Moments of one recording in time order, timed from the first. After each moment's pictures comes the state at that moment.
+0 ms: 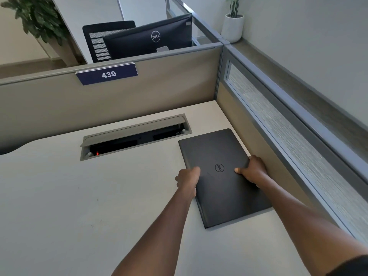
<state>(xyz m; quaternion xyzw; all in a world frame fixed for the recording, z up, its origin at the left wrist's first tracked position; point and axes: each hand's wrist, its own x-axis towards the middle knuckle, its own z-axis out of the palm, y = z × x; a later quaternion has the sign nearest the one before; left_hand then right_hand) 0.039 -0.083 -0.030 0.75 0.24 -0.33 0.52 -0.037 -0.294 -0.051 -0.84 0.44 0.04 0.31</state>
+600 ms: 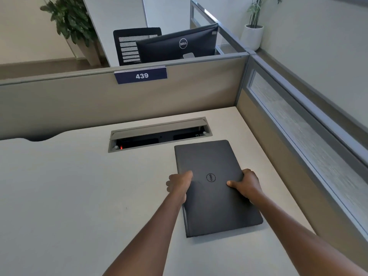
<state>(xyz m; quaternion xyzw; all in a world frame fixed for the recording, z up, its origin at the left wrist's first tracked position) 0.053 0.021 -0.017 0.77 0.27 -0.30 0.50 -0.038 -0.186 -0.039 -0.82 0.40 0.04 0.41</state>
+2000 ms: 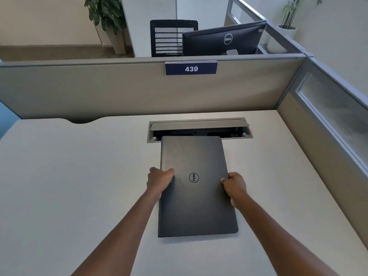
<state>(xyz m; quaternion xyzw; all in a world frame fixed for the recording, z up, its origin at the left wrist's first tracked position) 0.121 0.230 -0.014 0.83 0.22 -0.24 0.45 0.044 0.001 -0.049 -0.73 0.43 0.03 0.54</state>
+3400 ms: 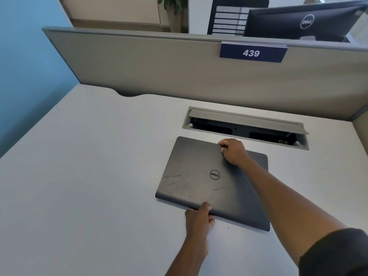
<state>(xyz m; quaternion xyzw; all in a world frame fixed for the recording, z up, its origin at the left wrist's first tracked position) -0.007 0.180 -0.054 0.48 0.46 -0.16 0.73 0.201 0.044 -0.055 -0.95 0.02 0.12 0.28</state>
